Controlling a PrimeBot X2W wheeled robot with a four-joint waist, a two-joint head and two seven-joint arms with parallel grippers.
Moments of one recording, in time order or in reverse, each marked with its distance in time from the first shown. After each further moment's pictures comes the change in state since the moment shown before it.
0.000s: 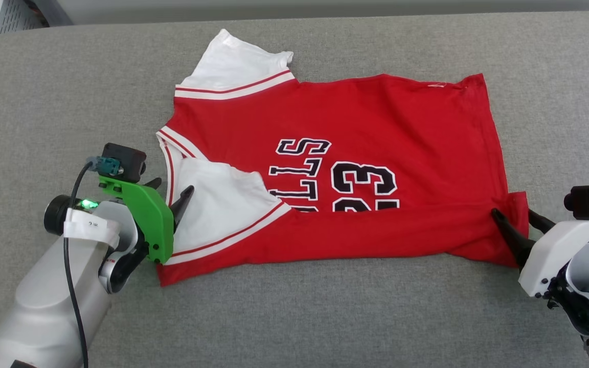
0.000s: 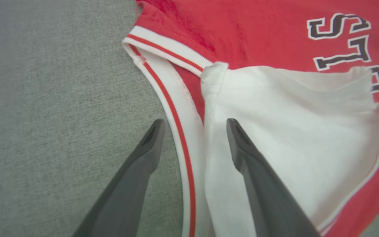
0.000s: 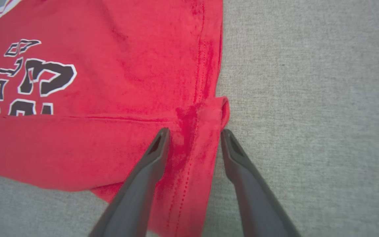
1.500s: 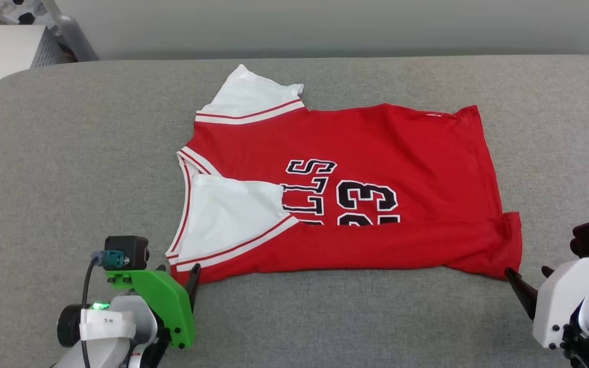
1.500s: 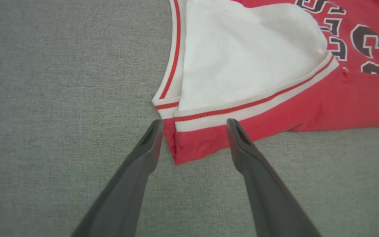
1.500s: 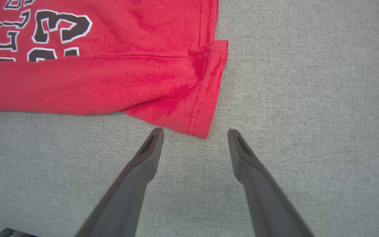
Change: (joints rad) left arm 0.418 0.049 0.059 -0.483 -0.092 0.434 0.047; right arm 0.261 0.190 -0.274 -0.417 -0.262 0.000 0.497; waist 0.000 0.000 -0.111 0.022
